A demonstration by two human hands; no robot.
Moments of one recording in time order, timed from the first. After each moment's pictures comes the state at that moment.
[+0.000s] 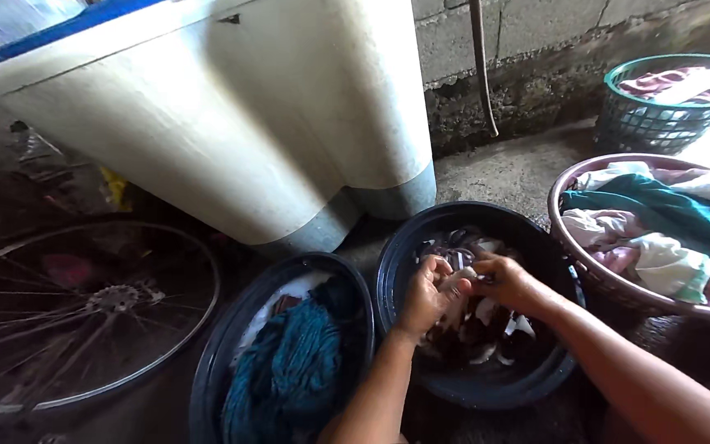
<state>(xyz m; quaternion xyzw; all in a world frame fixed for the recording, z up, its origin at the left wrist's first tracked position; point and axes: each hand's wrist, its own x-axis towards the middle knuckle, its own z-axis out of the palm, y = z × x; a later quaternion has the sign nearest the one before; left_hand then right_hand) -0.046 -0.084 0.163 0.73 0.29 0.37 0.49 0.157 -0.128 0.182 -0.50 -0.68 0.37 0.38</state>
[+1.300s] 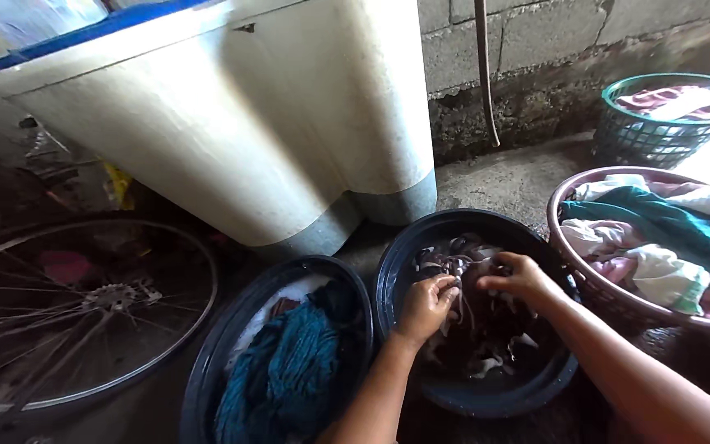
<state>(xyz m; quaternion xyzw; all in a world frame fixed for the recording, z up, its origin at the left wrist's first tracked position) -0.054 -0.085 0.161 0.83 0.37 0.25 0.34 0.179 -0.122 0.165 -0.61 -0.53 0.44 0.38</state>
